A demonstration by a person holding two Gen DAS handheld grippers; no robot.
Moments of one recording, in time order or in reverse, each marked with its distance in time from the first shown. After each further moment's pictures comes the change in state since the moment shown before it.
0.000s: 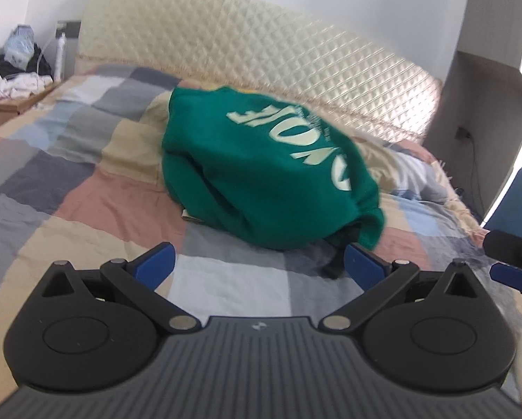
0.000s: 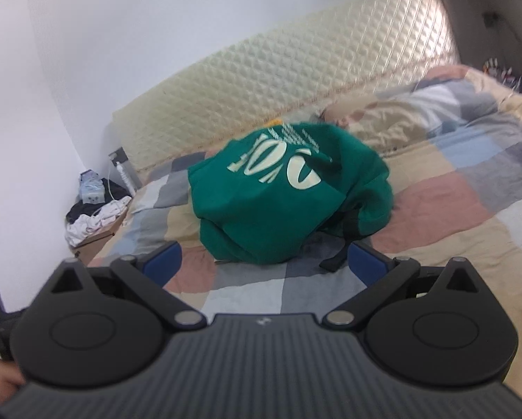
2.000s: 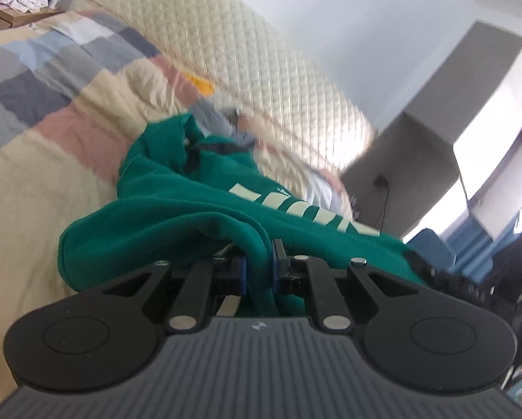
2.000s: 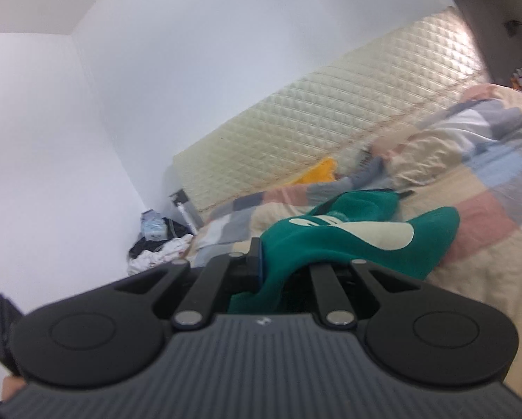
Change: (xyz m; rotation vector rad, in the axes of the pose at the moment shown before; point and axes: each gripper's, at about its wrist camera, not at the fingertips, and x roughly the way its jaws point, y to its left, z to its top) left arm -0.083 0.069 -0.068 -0.292 0.013 -0.330; right arm -0.118 -0.026 -0.002 0.064 -0.132 0.168
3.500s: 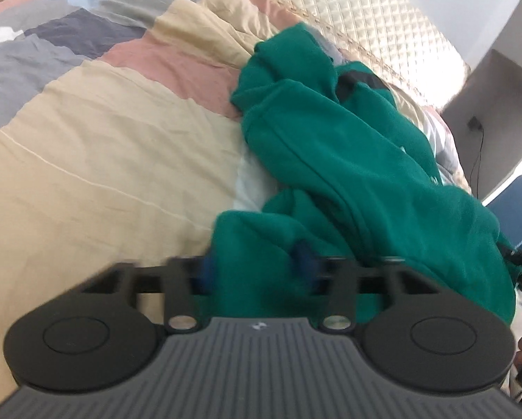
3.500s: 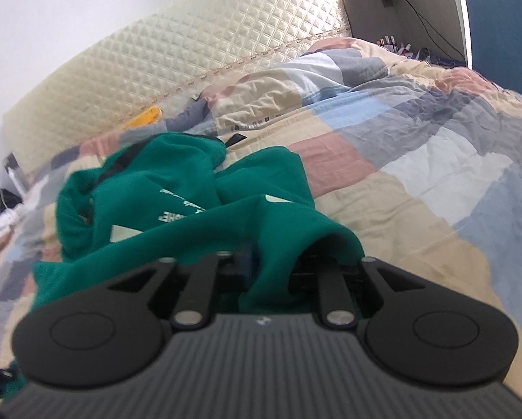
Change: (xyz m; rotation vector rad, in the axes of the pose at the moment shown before) left arm 0.111 0.161 -0.068 0.050 0.167 0.269; right arm 0.080 -0.104 -0.059 0.033 0.098 -0.519
